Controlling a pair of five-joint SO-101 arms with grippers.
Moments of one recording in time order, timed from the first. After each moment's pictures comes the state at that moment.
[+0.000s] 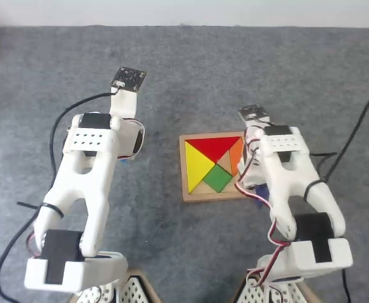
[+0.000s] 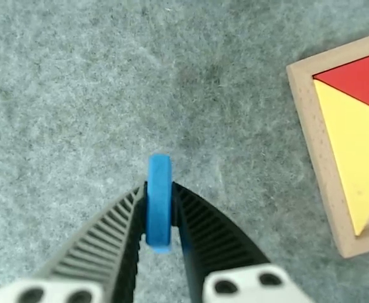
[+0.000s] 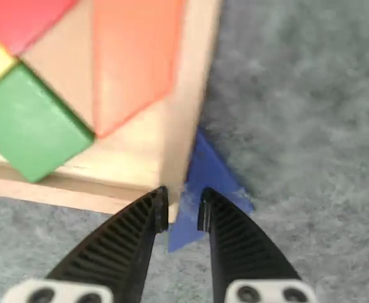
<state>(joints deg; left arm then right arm) -2.2 -6.3 28.2 66.0 -6.4 -9.9 4.0 30.4 66.6 10.2</state>
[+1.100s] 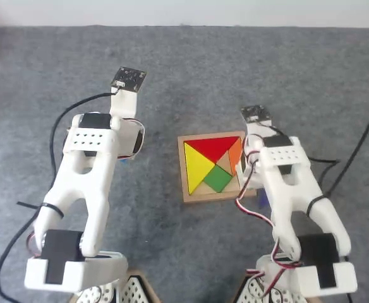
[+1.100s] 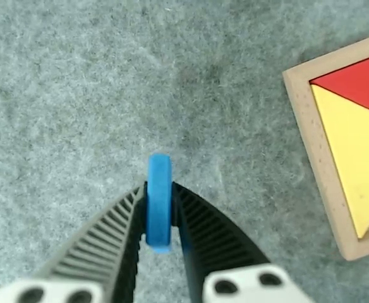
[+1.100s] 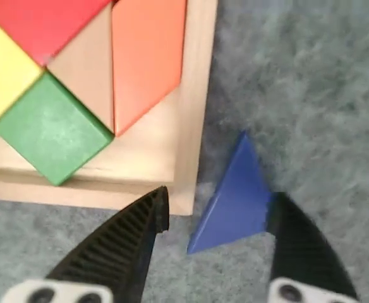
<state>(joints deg) -2.2 -6.3 28.2 66.0 -6.4 -10.6 -7.7 40.6 61.8 4.5</state>
